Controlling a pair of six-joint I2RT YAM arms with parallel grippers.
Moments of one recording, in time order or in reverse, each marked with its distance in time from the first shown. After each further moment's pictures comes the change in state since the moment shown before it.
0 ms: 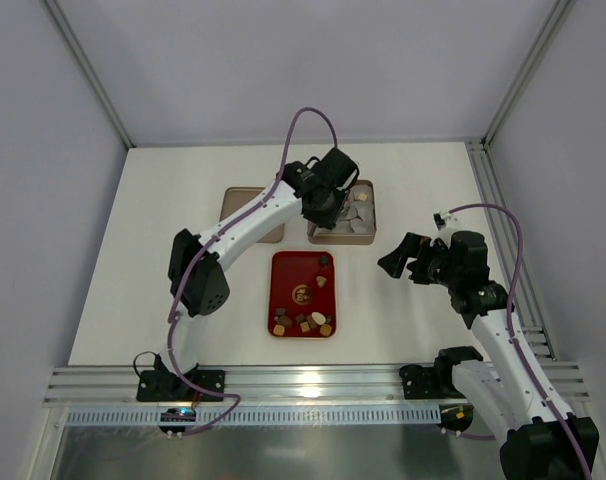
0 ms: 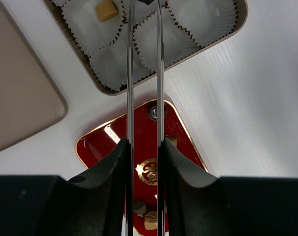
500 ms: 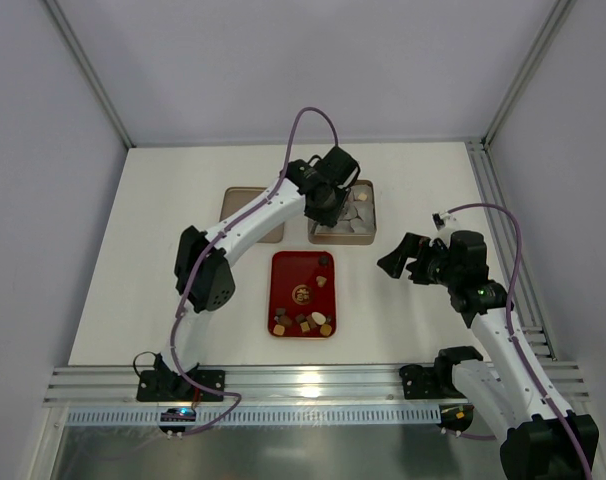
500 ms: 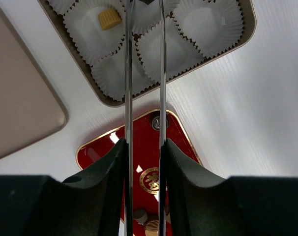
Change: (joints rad) left arm 0.016 0.061 0.042 -0.001 0.002 0.005; right arm 0.000 0.011 0.000 -0.002 -0.007 0.000
